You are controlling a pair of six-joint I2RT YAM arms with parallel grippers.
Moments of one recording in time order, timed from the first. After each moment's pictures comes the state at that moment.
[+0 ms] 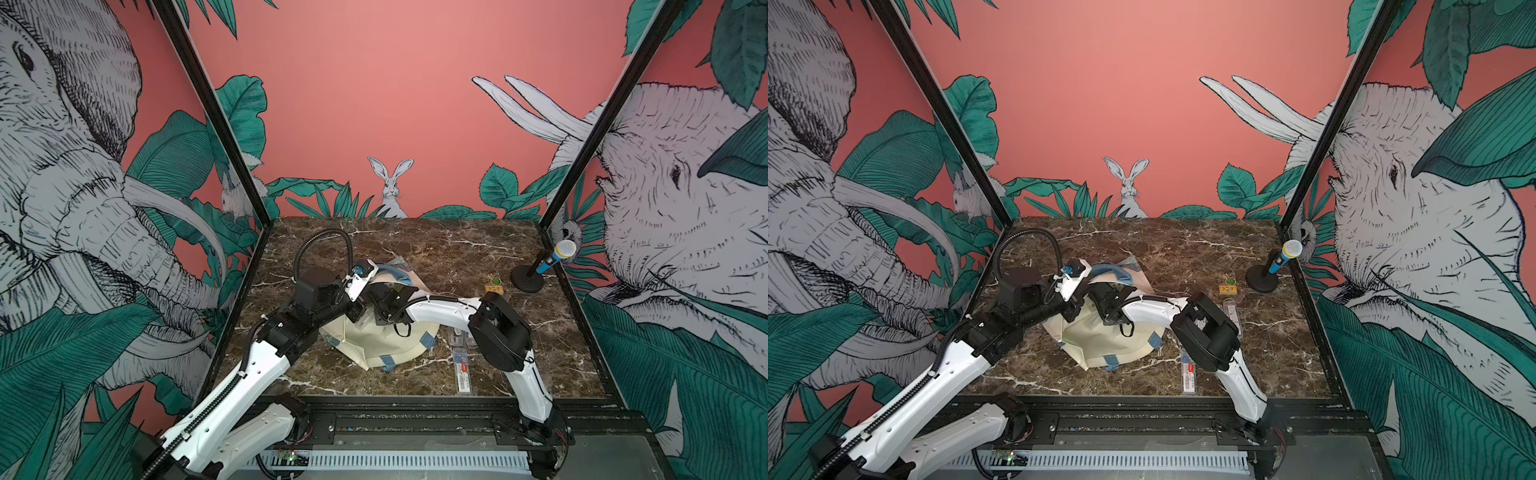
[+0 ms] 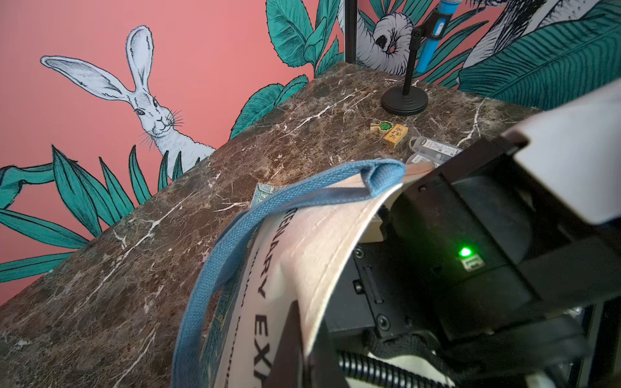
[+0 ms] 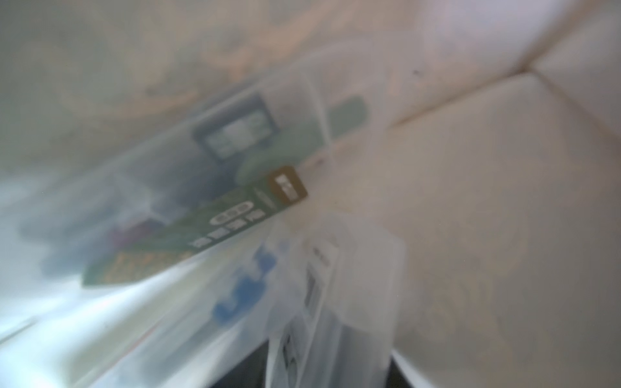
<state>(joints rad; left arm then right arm) -0.58 0.91 0.86 -0.35 0.22 0.26 0.98 2.16 1.58 -0.59 0.27 0.72</state>
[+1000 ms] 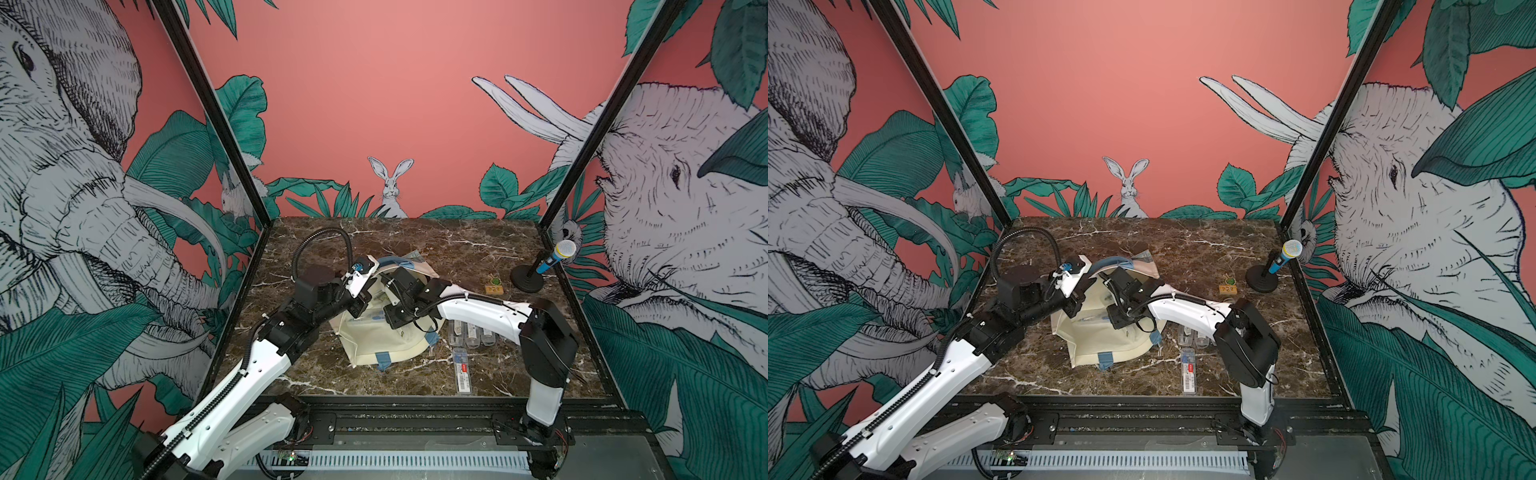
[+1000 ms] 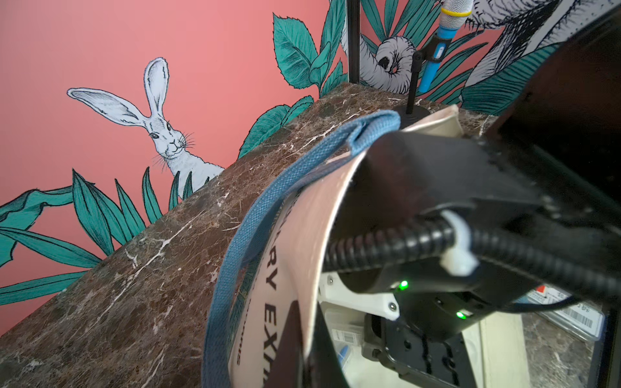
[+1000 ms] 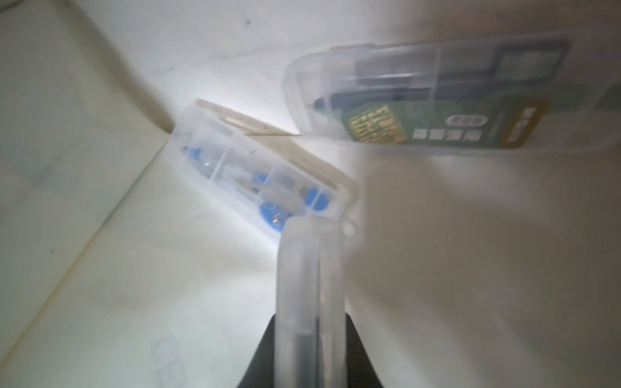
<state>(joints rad) -0.58 0.93 0.87 -0.28 0.20 0.26 0.93 1.84 1.41 -0.62 -0.11 0.37</state>
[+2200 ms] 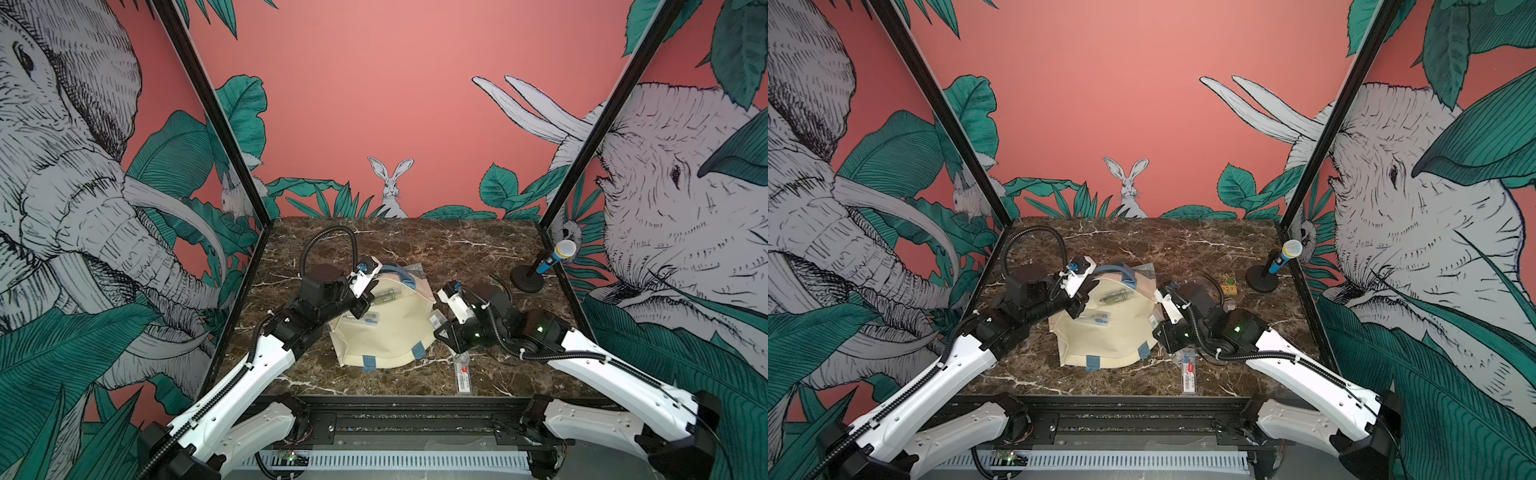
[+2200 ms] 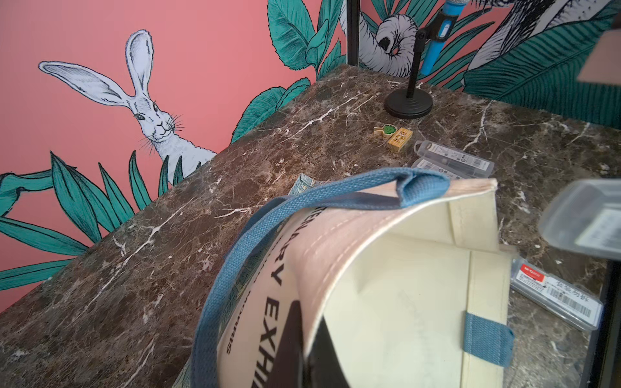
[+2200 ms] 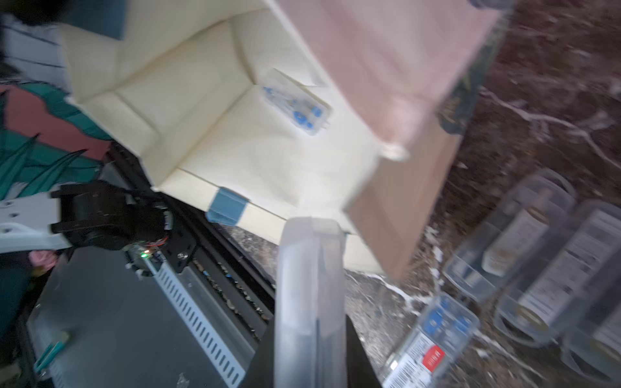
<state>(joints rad) -0.59 0.96 0.87 -0.30 0.19 0.25 0.85 1.02 0.98 -0.84 -0.10 0.47</state>
